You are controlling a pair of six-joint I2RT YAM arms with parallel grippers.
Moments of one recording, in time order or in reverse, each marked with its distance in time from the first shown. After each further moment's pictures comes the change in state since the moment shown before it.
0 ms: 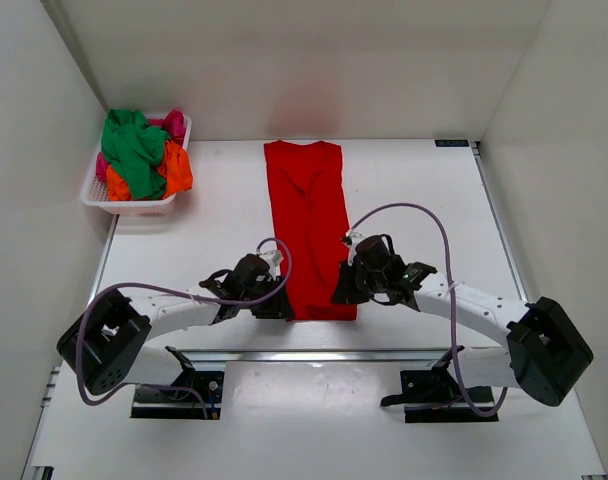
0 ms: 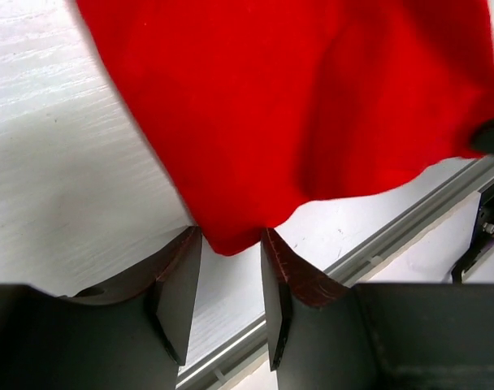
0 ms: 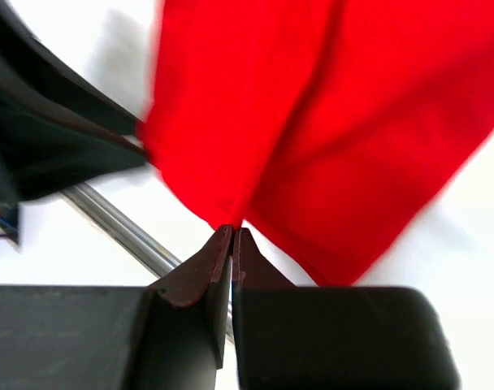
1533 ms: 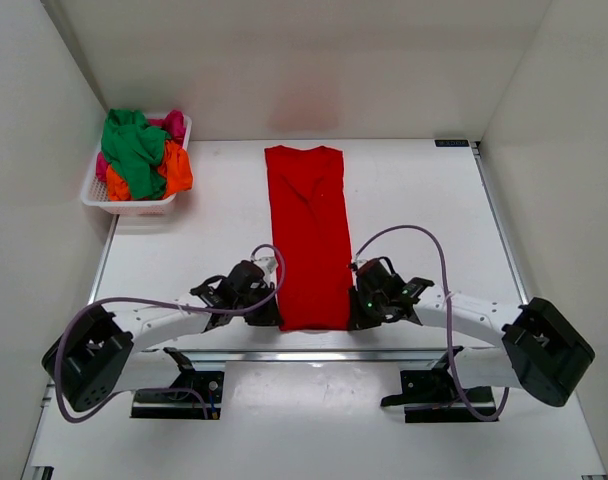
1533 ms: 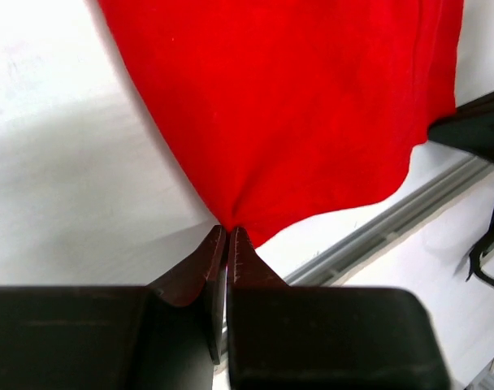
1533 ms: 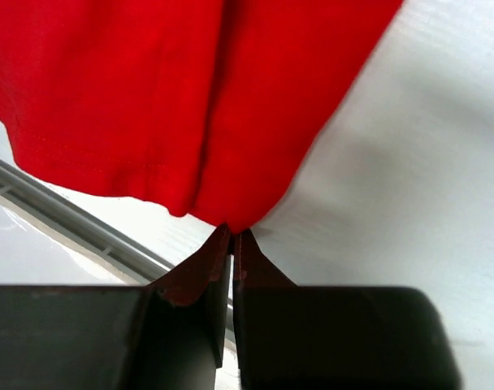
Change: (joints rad) left arm -0.011 -0.096 -0.025 -0.100 -0.019 0.012; right arm 0.034 0.000 -0.153 -0.095 0.058 0.023
